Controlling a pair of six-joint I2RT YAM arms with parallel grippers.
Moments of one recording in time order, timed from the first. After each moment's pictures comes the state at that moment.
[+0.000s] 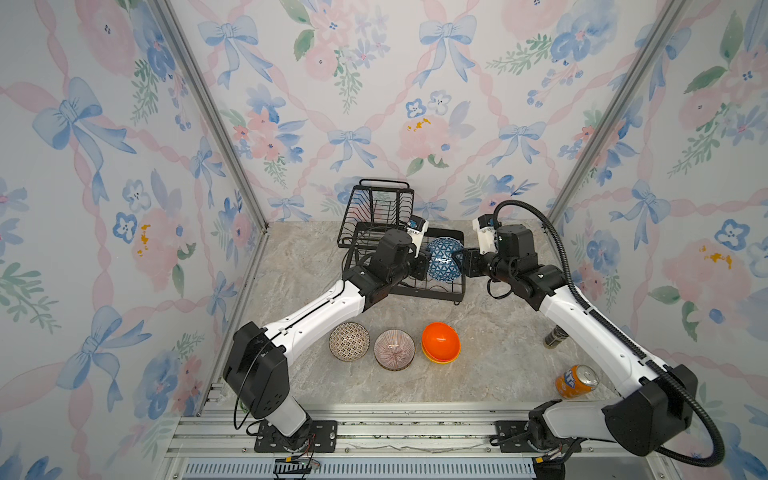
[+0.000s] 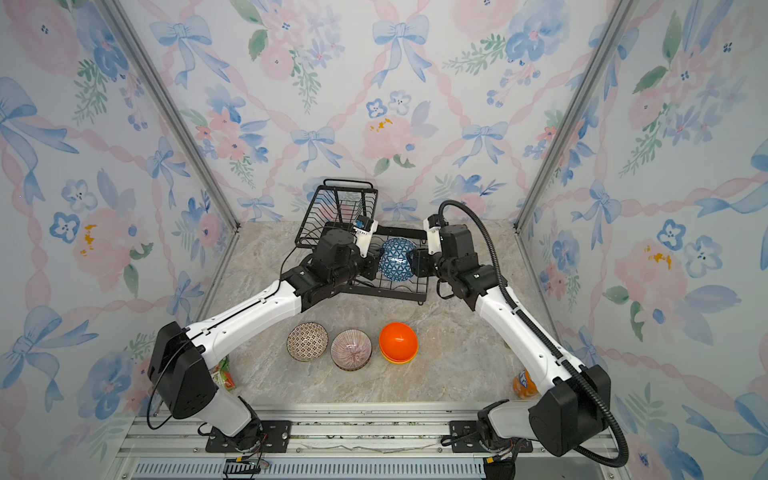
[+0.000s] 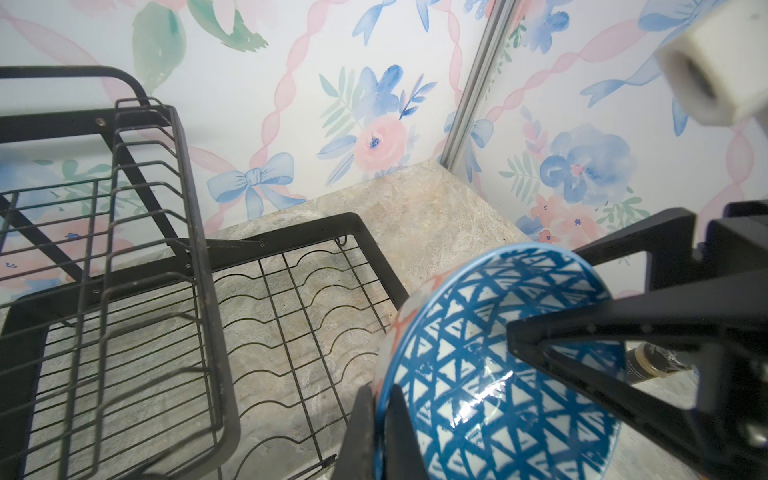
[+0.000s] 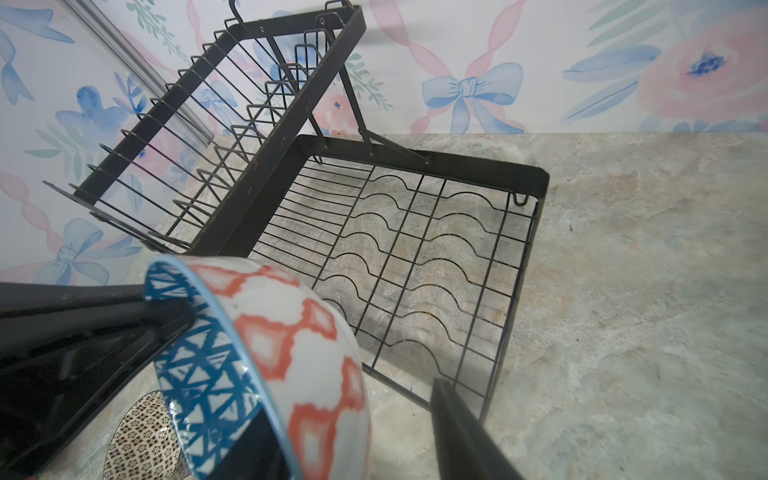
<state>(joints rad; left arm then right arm) -0.72 1.59 1.35 -0.12 -0.04 -0.18 0.42 1.35 1.25 -0.44 -0.11 0.27</state>
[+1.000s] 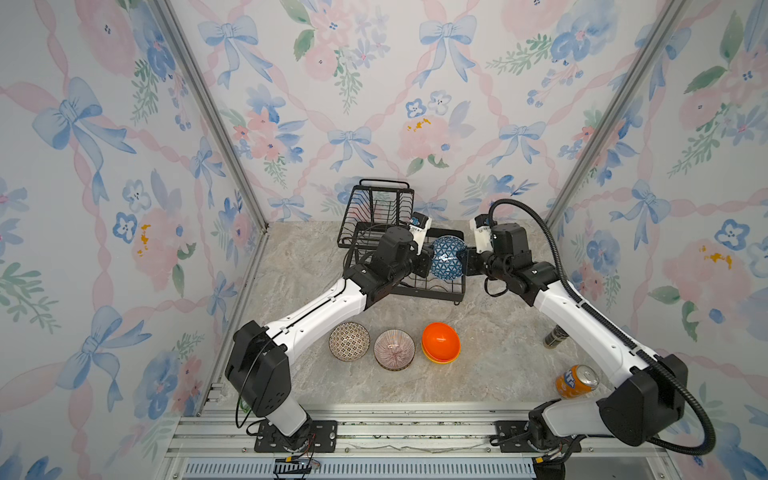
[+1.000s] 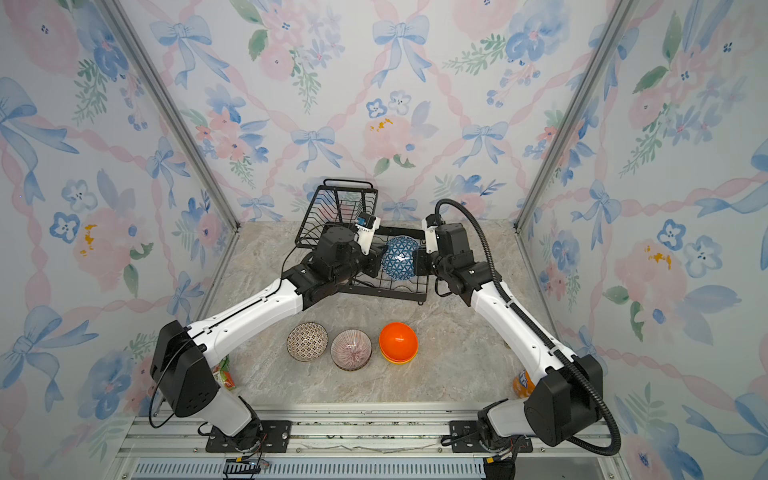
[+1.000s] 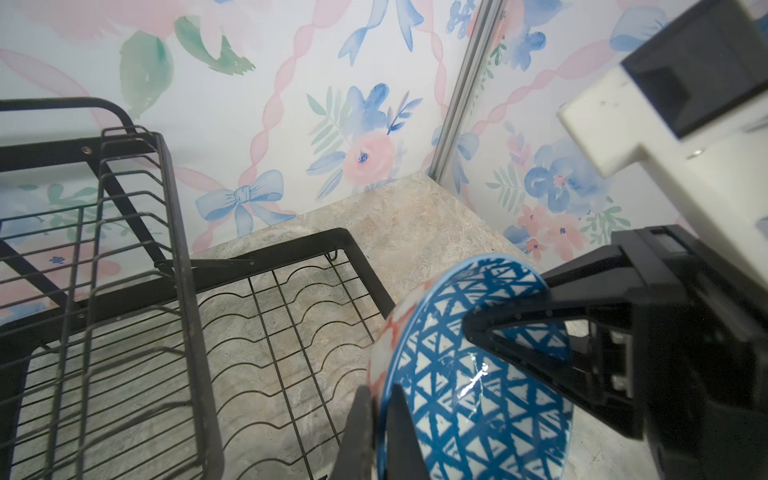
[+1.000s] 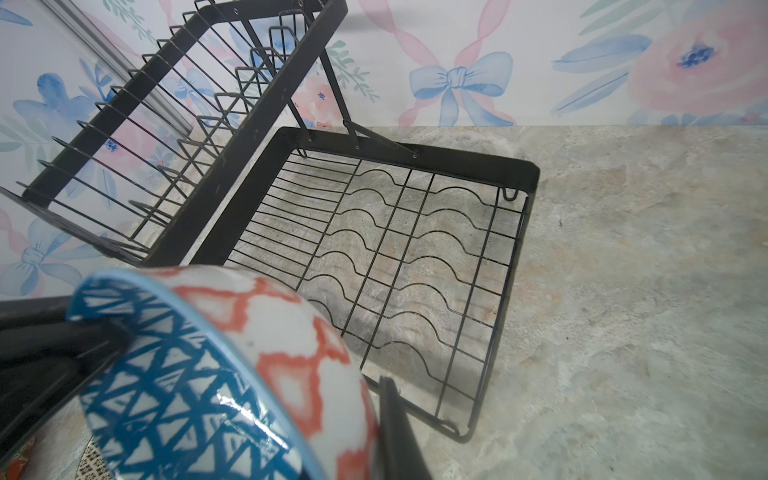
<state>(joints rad) -0.73 1.60 1.38 -0.10 -0.02 -0.15 0.42 1.40 1.26 -0.44 -0.08 0.25</state>
